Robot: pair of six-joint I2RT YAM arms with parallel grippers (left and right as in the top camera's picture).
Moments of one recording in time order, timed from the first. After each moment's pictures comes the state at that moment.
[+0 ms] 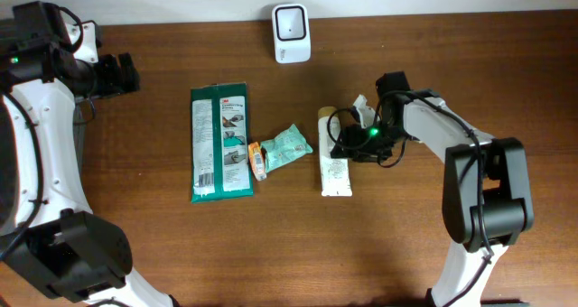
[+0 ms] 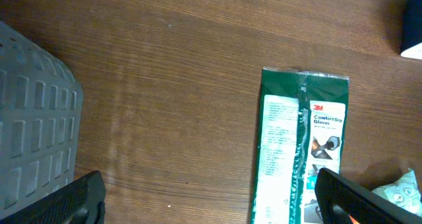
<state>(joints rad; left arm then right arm) 0.27 1.87 1.91 -1.11 0.14 0.04 0.14 2.03 1.32 -0.81 -0.59 0.08</state>
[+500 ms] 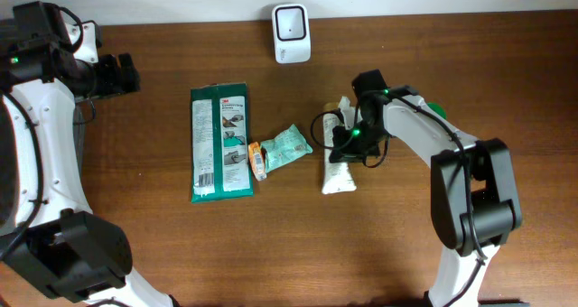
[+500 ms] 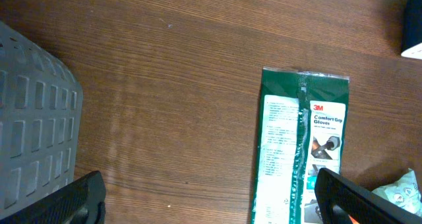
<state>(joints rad) 0.27 1.87 1.91 -1.11 0.14 0.04 0.26 2.02 1.41 -0.90 -0.41 0.15</state>
